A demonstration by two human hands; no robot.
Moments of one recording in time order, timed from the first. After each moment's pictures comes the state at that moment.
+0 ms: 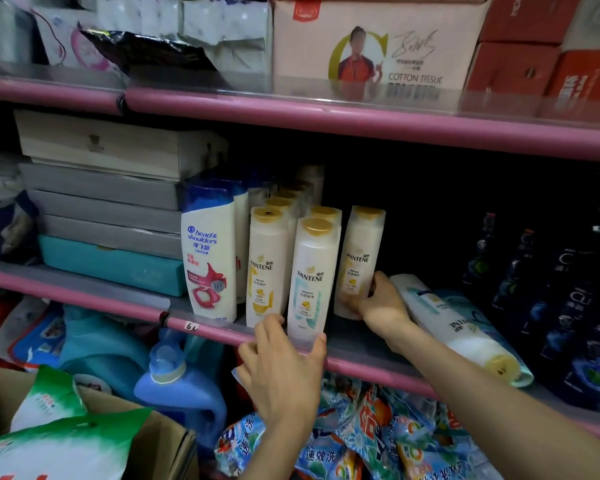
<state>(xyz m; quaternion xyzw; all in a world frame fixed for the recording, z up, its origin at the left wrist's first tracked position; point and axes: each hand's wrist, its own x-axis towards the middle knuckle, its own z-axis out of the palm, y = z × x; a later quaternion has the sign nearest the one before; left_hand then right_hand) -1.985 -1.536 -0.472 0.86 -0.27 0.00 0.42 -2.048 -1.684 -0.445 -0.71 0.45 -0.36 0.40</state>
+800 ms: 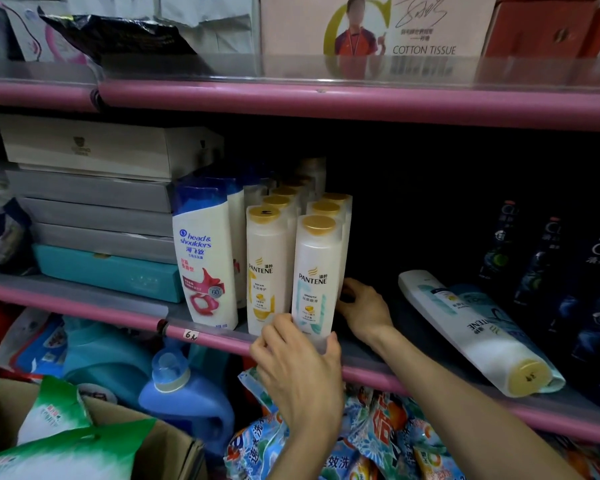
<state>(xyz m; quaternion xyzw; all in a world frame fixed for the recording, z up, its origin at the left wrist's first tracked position) -1.996 -1.558 -0.473 0.86 -0.26 0.06 0.43 -2.019 -1.700 -0.473 -0.79 0.43 -0.29 0.33</state>
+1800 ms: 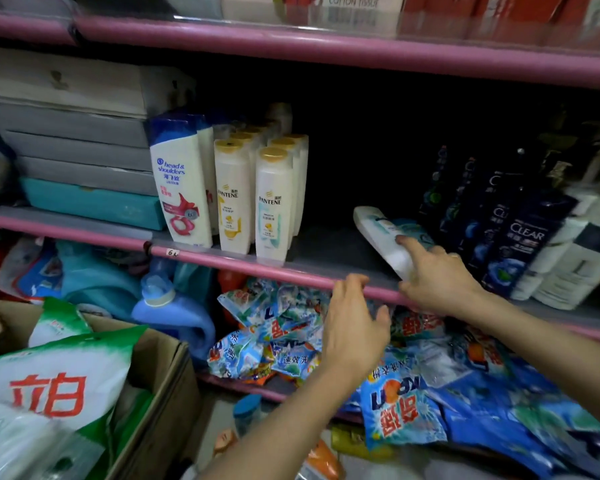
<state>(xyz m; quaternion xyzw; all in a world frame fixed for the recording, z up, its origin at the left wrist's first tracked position) -2.110 -1.523 -0.465 0.70 -0.51 -0.17 0.47 -2.206 -1.631 -0.412 -0.85 0.53 -0.03 0.02</state>
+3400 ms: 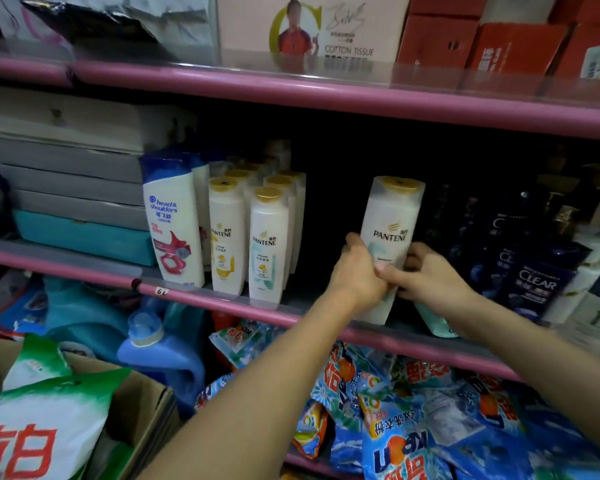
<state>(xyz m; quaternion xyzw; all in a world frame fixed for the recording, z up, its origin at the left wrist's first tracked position) -2.067 -1.609 -0.389 0.69 -0.54 -0.23 0.42 -2.184 -1.659 -0.388 -0.72 0.40 -0.33 0.46</state>
